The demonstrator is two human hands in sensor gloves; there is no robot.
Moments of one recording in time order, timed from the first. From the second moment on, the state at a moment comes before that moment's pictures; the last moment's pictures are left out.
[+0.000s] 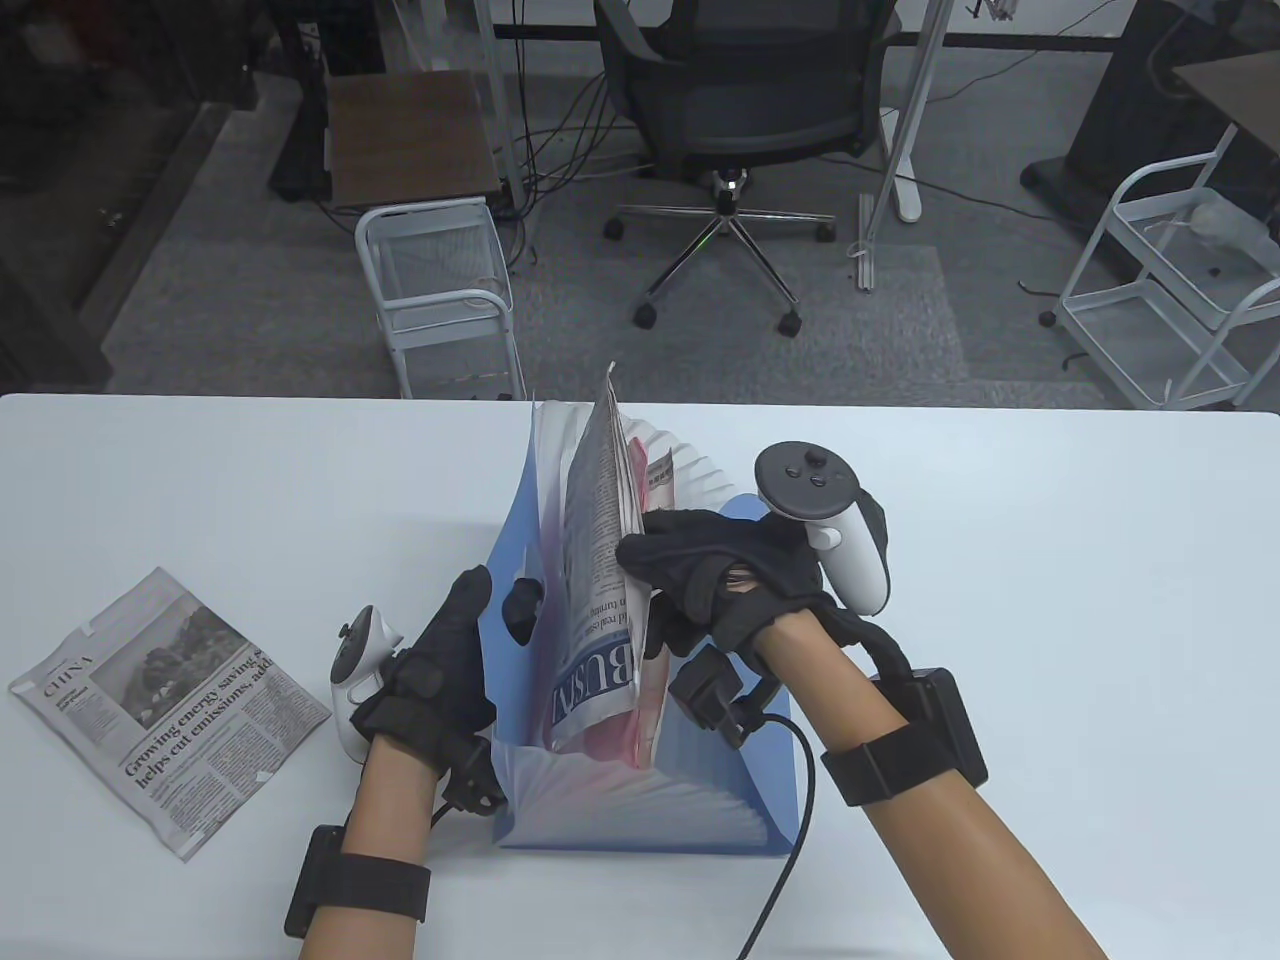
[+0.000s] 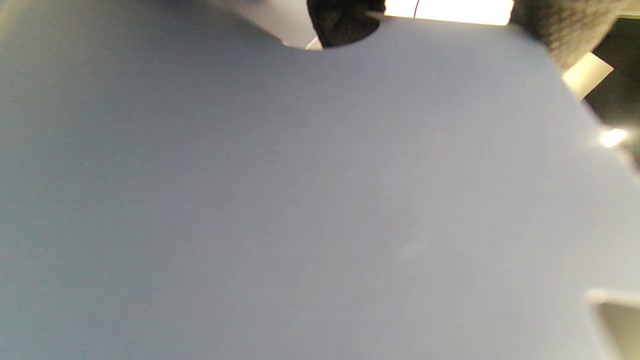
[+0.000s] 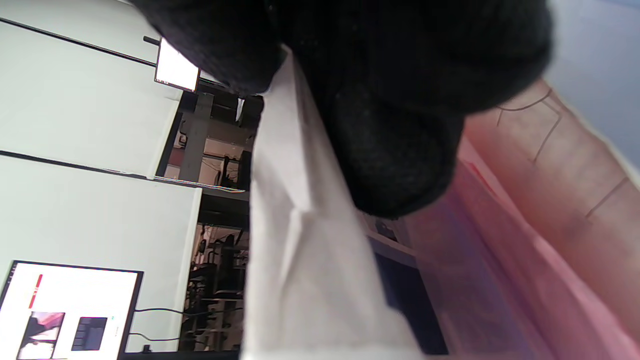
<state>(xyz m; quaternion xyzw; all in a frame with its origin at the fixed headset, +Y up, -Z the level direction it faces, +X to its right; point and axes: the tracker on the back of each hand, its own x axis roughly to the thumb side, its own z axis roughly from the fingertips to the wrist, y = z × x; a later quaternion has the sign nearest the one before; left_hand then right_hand) -0.209 -0.729 -0.332 -0.18 -0.11 0.83 0.52 0.062 -0.558 -0.350 0.07 0.24 0.80 0.55</state>
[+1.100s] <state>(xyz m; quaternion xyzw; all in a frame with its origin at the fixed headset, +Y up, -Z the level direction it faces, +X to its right) -0.201 -0.725 -0.333 -0.19 -0.12 0.81 0.54 0.105 -0.564 -0.310 0.19 0.05 0.87 0.45</state>
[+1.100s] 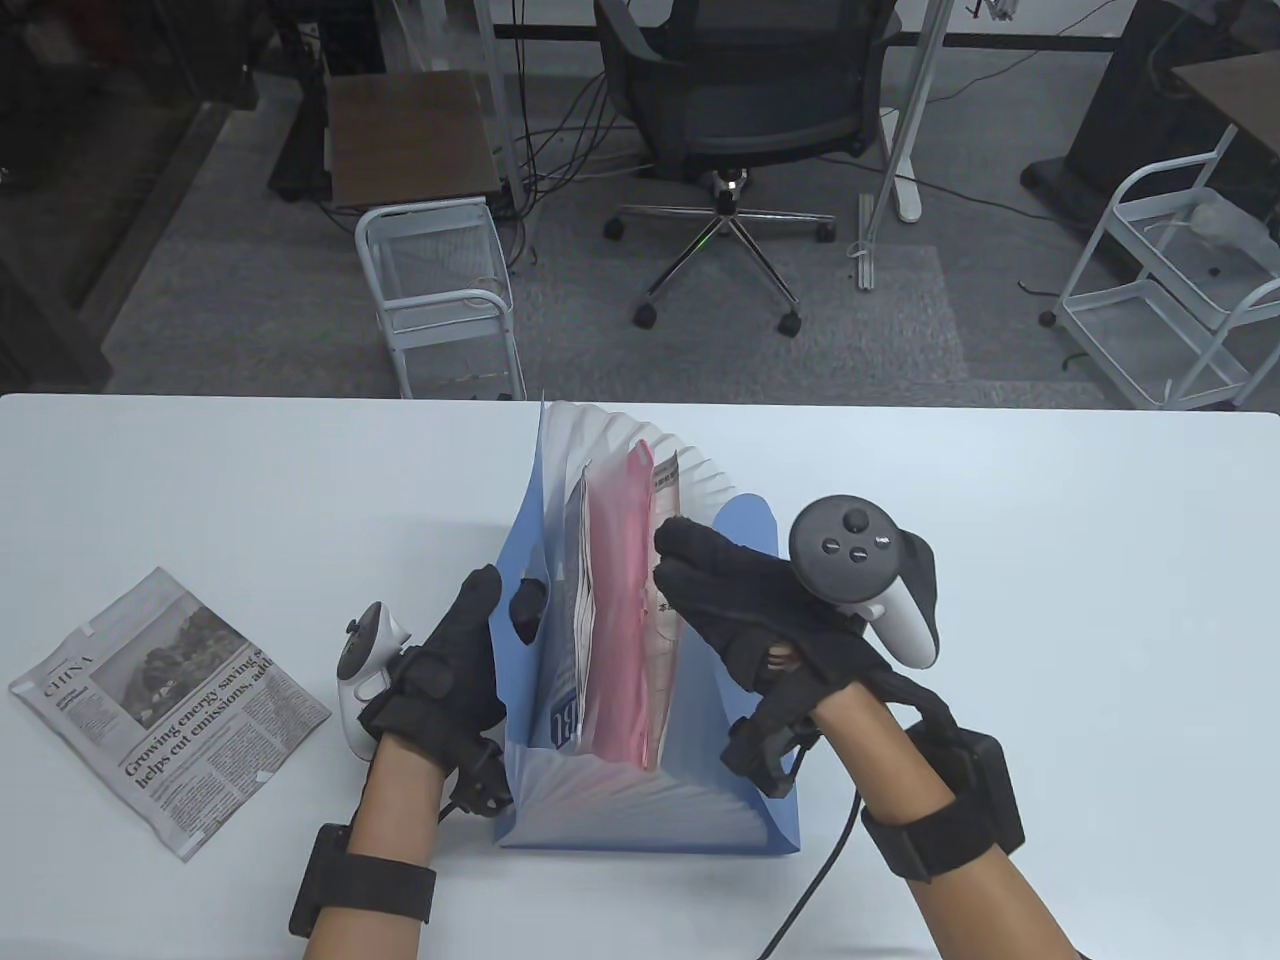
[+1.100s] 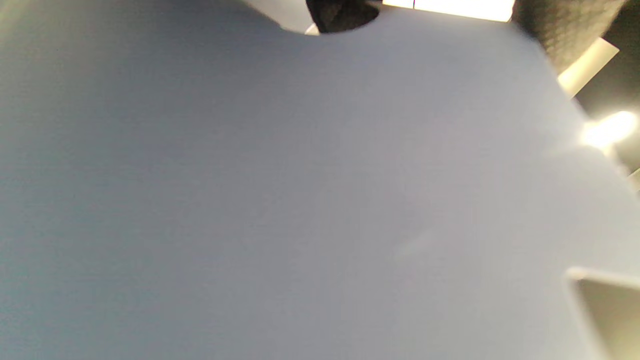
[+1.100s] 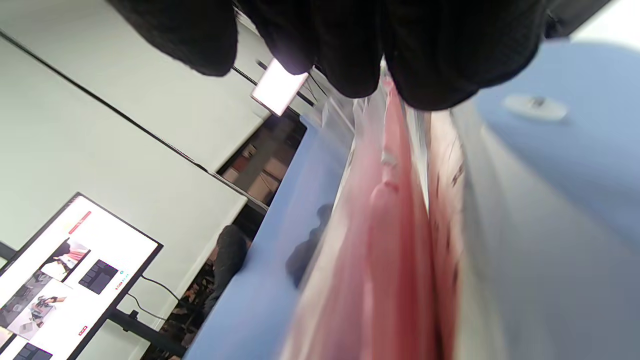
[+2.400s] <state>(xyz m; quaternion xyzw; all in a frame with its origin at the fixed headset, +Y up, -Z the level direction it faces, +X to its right) -0.096 -0.731 -0.334 -0.26 -0.09 0.60 0.75 0.203 -0.656 -0.273 0.11 -0.10 0.94 0.32</state>
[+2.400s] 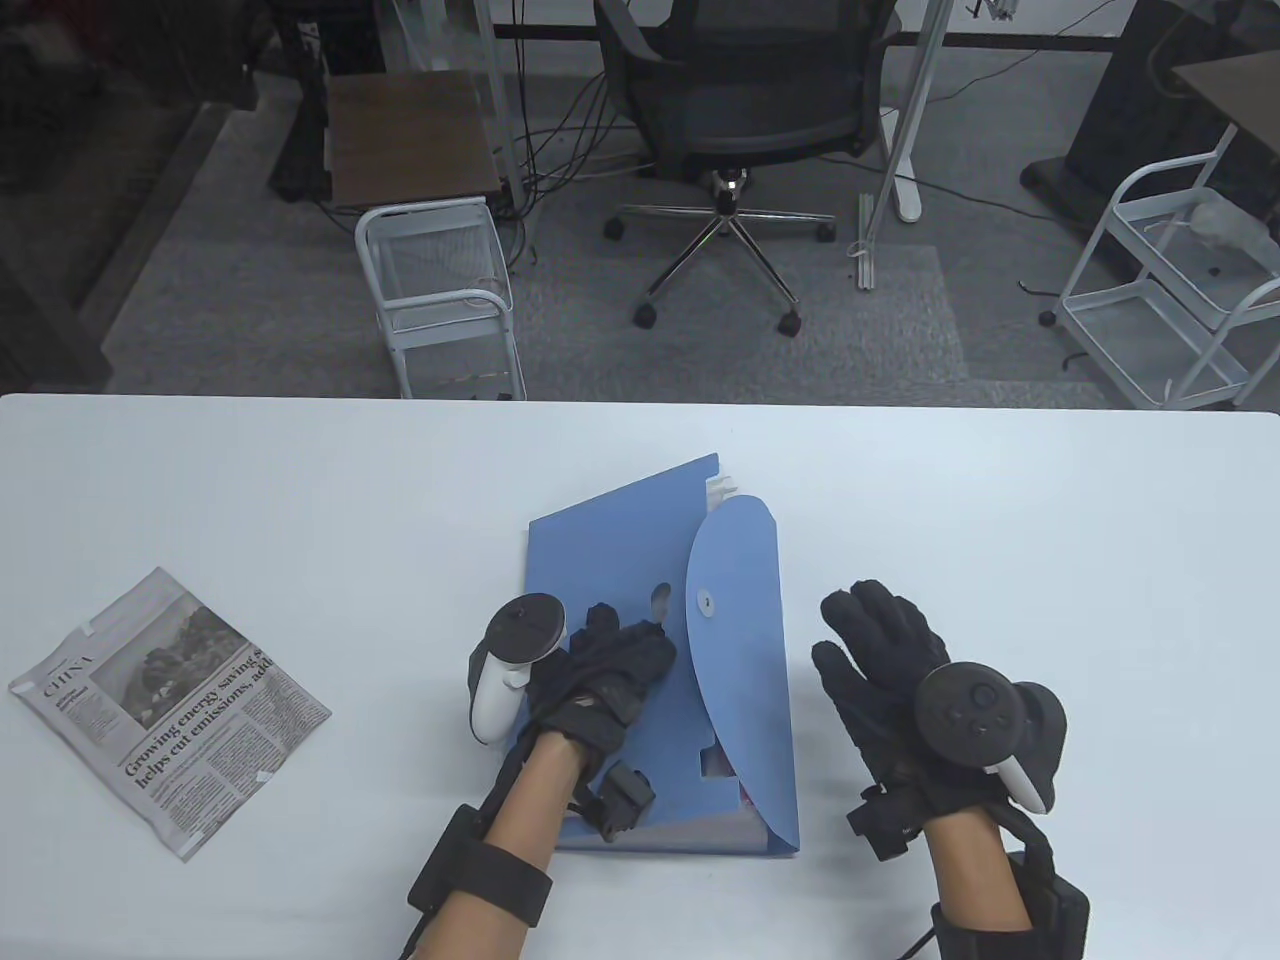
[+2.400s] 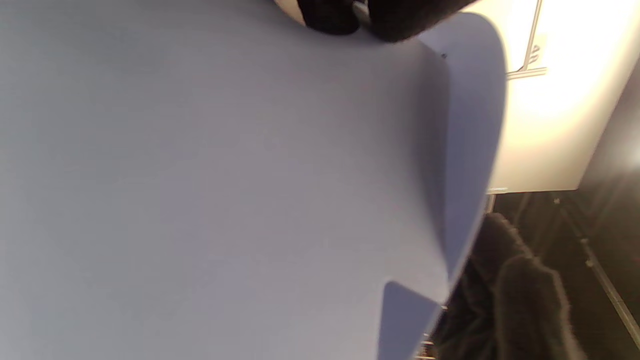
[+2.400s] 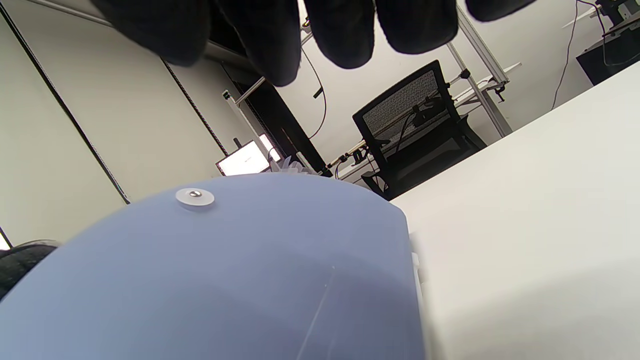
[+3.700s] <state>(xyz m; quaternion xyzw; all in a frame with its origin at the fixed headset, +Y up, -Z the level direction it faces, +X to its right) -0.291 -0.674 -0.323 -0.06 0.15 0.15 0.98 0.208 -0.661 -0.275 0.09 -0.07 0.93 0.34</state>
